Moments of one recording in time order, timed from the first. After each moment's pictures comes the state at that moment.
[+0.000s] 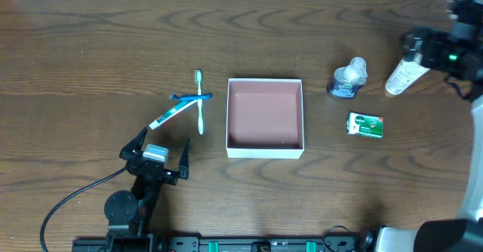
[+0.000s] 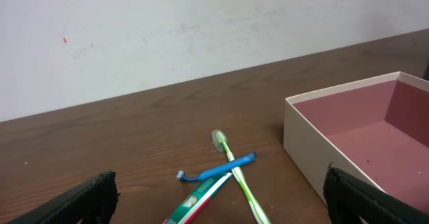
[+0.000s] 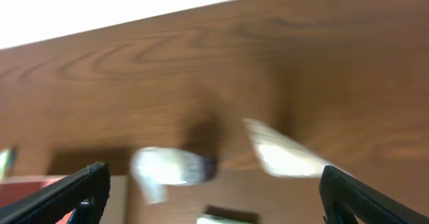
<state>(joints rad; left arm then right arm) -0.01 0.01 0.02 -0.09 0.25 0.12 -0.34 1.52 1.56 -0.86 -0.31 0.01</state>
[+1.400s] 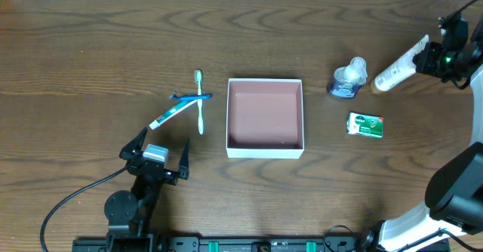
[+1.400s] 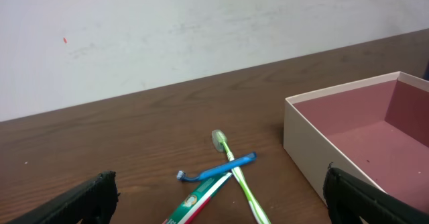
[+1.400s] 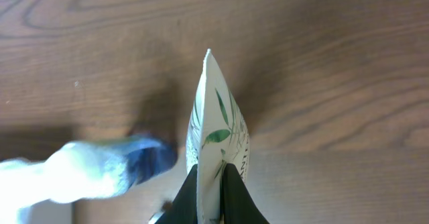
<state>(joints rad) -0.01 0.01 0.02 -0.09 0.25 0.12 -0.40 1.81 1.60 -0.89 -0.37 -0.11</state>
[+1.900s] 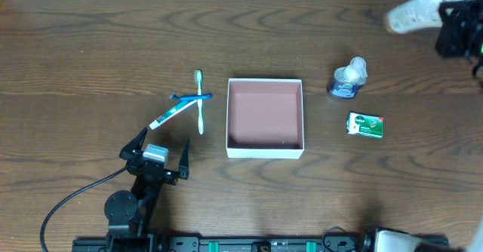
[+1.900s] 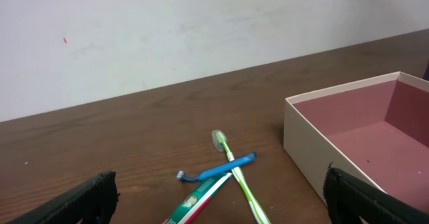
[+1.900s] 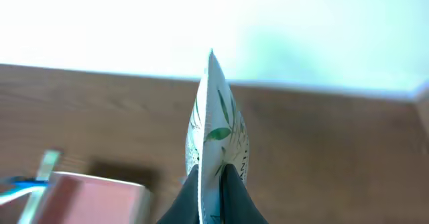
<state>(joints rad) -0.01 0.01 0.02 -0.09 0.25 0.12 -0.11 1.41 2.11 -1.19 -0.26 -0.07</state>
